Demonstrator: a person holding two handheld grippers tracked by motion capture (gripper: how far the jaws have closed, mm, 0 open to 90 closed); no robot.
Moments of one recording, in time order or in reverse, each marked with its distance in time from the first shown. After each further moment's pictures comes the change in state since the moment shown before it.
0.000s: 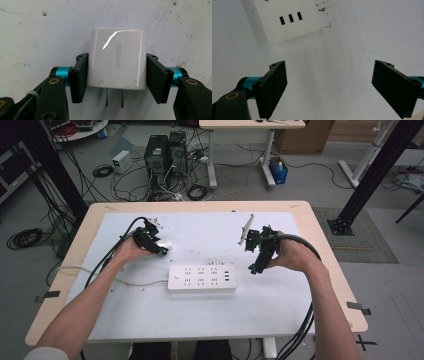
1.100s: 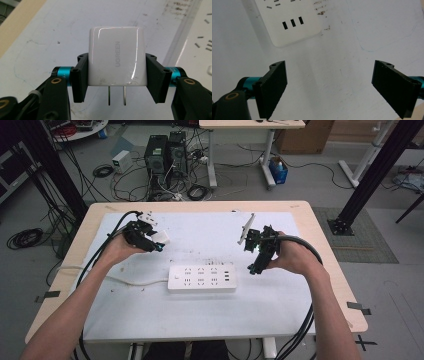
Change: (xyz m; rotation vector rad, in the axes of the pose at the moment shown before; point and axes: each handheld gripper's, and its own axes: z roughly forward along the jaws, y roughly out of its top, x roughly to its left) left arm -0.045 0.016 -0.075 -0.111 0.072 0.123; right arm 0.008 0.003 -0.012 -0.010 -0.029 0.043
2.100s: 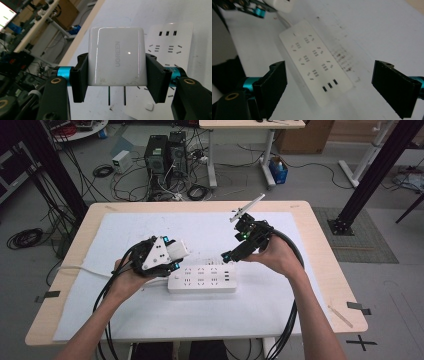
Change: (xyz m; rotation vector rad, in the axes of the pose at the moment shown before) left arm -0.136 0.016 -0.039 -0.332 0.258 0.356; right arm 0.003 0.030 -0.024 -0.380 0.222 0.326
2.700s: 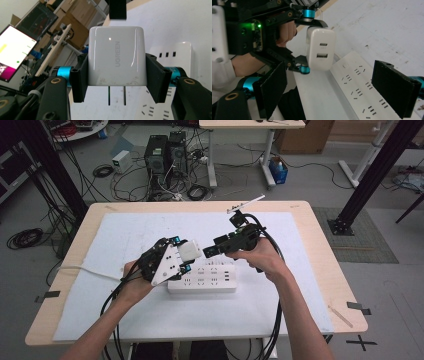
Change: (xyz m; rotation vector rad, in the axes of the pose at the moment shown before) left arm -0.022 0.028 -0.002 -0.131 0.062 0.125; right arm -0.001 0.008 0.022 -0.207 0.382 0.209
